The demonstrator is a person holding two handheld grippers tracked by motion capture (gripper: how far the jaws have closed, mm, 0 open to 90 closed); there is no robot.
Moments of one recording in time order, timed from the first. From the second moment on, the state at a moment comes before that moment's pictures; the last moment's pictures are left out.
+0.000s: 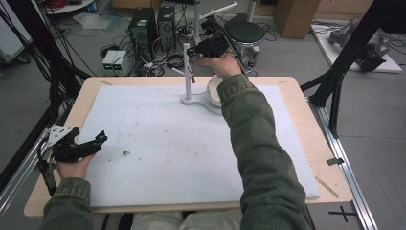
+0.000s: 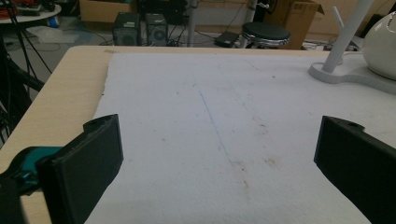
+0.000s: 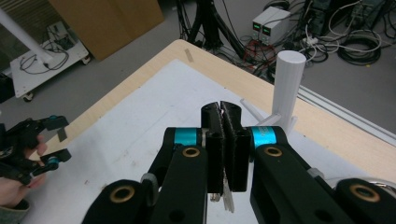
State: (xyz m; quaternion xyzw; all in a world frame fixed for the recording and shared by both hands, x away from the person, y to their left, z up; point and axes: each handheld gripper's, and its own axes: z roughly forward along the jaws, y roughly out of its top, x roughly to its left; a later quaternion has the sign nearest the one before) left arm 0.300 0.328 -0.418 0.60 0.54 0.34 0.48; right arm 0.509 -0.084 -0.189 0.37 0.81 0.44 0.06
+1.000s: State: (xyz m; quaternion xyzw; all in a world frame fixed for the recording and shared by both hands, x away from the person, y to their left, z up) left arm 0.301 0.328 -0.419 0.60 0.54 0.34 0.49; right arm 0.542 -0.065 -0.207 0.39 0.82 0.42 0.09
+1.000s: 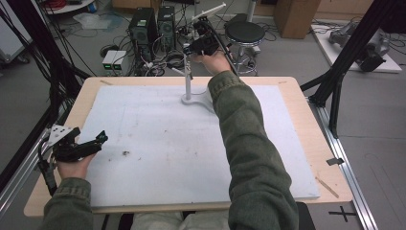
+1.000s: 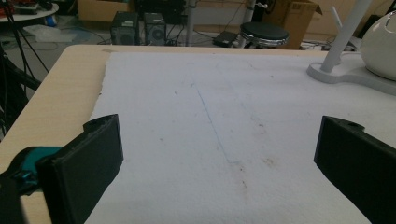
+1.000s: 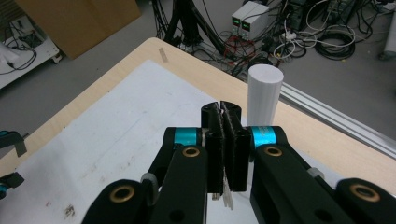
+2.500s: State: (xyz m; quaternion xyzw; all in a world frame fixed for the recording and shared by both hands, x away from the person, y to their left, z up) left arm 0.299 0.329 -0.418 0.59 0.55 0.33 0.49; right arm 0.522 -0.084 -0.229 0.43 0.81 0.39 0.13
